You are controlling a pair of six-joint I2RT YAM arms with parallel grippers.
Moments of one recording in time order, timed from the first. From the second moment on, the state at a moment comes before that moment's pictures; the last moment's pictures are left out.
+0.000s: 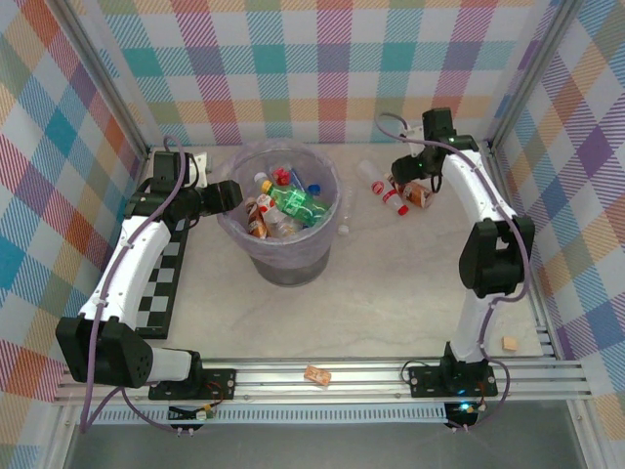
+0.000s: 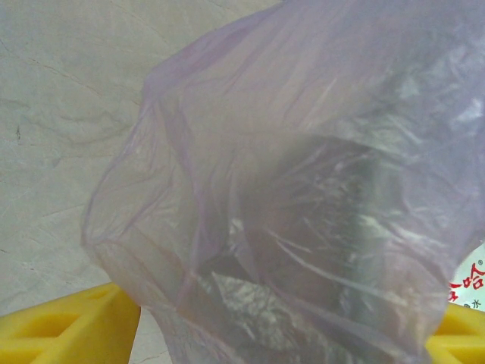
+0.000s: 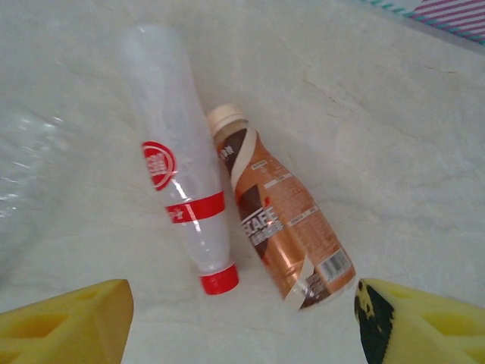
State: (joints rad) left arm -0.09 1.34 1.30 -0.74 0.27 -0.31; right arm 0.11 1.96 1.82 -0.83 -0.04 -0.28
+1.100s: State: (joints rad) left arm -0.09 1.34 1.30 -0.74 0.27 -0.29; right arm 0.00 2.34 2.00 -0.93 -0.26 -0.42
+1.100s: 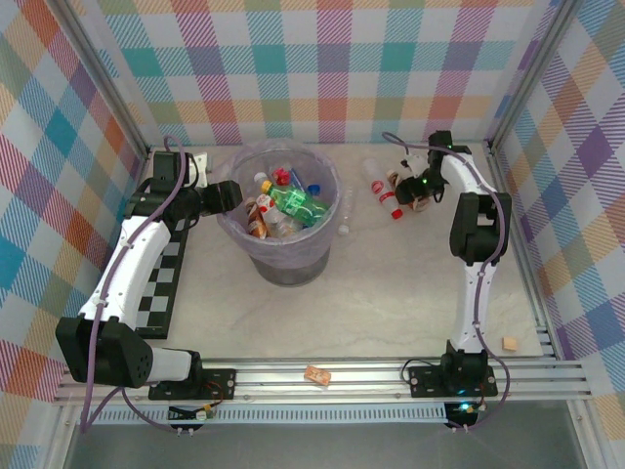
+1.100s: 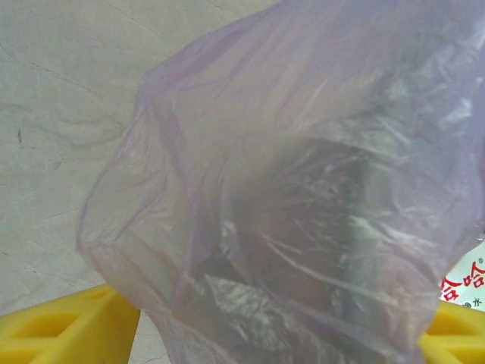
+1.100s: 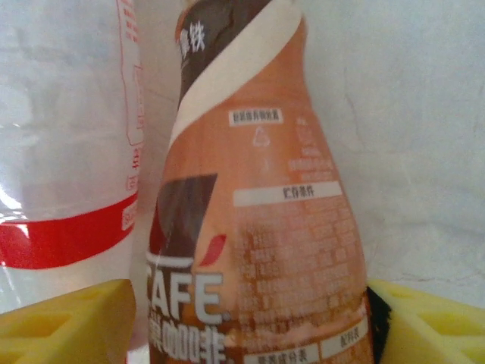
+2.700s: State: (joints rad) left arm -0.09 1.34 1.30 -0.74 0.27 -0.29; right arm 0.63 1.74 2.09 -1.03 -0.27 -0.12
